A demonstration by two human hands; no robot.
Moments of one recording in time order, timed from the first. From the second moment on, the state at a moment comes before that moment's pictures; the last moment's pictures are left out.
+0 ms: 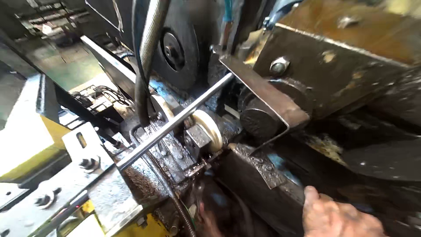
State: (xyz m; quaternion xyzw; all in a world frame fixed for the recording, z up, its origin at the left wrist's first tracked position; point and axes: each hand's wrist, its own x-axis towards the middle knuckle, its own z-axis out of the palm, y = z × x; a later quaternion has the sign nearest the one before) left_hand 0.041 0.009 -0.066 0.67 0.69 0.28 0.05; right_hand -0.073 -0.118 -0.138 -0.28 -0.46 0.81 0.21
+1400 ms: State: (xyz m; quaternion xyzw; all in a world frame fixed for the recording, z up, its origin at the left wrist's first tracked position) left_hand 0.033 -0.003 -0.070 0.67 0.67 0.33 0.03; right_hand -0.109 -0.107 -0.187 -0.33 -0.51 0.73 0.31
